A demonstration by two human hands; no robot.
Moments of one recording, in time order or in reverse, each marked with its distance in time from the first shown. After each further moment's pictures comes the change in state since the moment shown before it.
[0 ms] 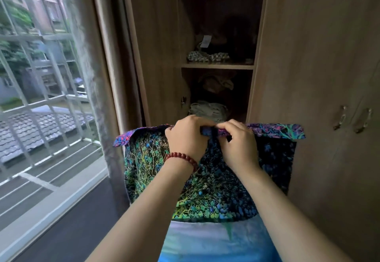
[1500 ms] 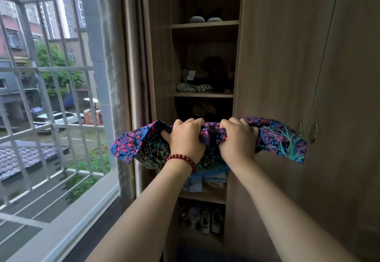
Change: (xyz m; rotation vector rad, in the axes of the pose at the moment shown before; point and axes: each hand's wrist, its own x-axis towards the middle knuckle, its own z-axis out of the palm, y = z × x) left_hand -0.019 -0.023 -0.102 0.058 -0.016 0.283; right_hand 0.002 -0.140 -0.033 -0.497 0.080 0.119
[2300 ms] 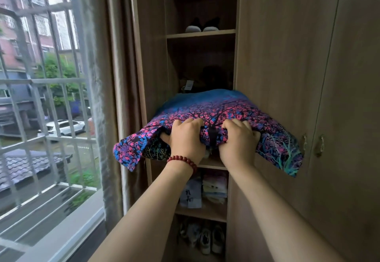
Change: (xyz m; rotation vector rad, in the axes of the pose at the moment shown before) left_hand 0.069 0.008 0.039 0.067 0.080 0.035; right_hand 0.052 0.037 0.019 0.084 0.103 0.057
